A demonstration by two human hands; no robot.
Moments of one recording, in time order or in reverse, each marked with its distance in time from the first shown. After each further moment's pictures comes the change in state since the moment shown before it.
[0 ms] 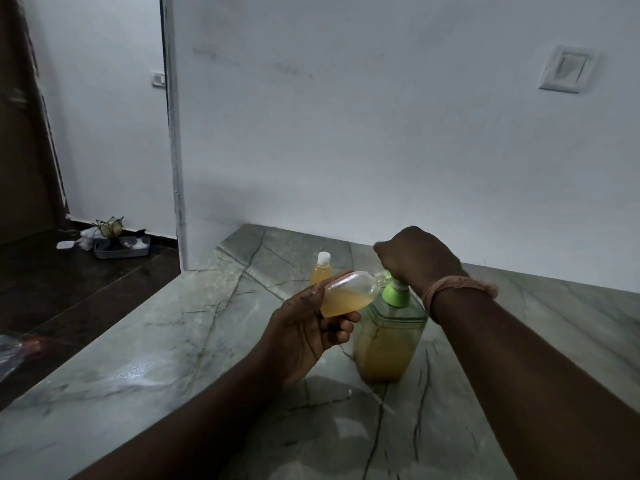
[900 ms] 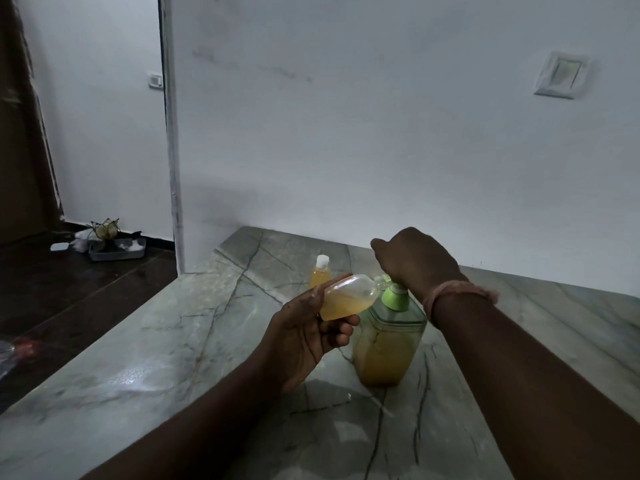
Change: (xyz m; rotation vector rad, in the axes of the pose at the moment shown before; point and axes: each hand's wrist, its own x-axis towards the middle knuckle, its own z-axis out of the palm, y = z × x) left_hand 0.000 0.001 0.002 -0.015 0.004 0.001; right_hand -0.001 -0.001 0.000 0.009 0.017 -0.021
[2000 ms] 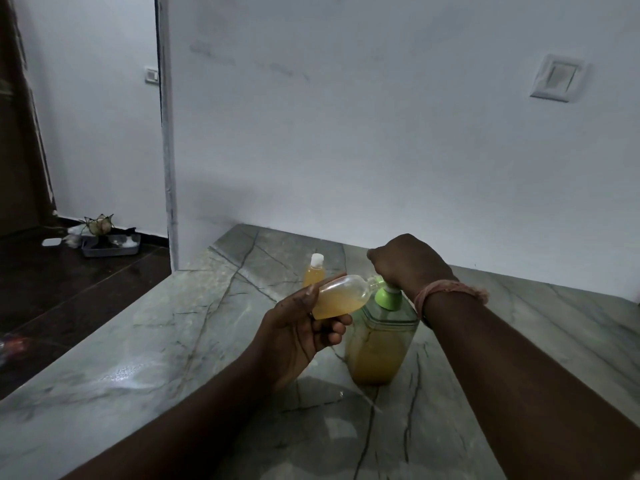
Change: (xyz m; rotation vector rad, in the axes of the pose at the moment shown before) left_hand -0.001 0.001 0.002 -0.023 0.024 -0.013; right_hand 0.002 0.002 0.005 0.015 -0.086 0.058
